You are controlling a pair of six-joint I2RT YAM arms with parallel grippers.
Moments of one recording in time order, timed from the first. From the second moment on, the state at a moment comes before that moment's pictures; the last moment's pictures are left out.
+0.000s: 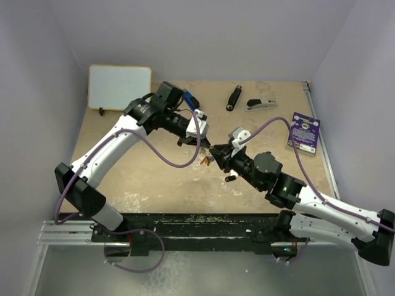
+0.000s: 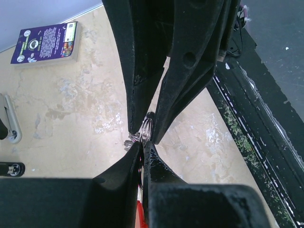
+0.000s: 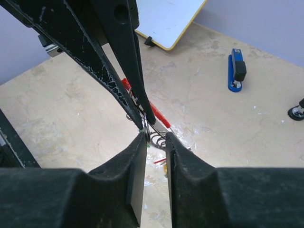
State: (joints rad) left arm -0.64 1.57 1.67 -0.97 1.02 1.02; right arm 1.03 0.85 0.71 0.09 0.30 0.05
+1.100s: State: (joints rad) left arm -0.56 1.34 1.21 -0.46 0.89 0.72; right arm 0.65 1.03 0.78 -0.53 0.37 0.65
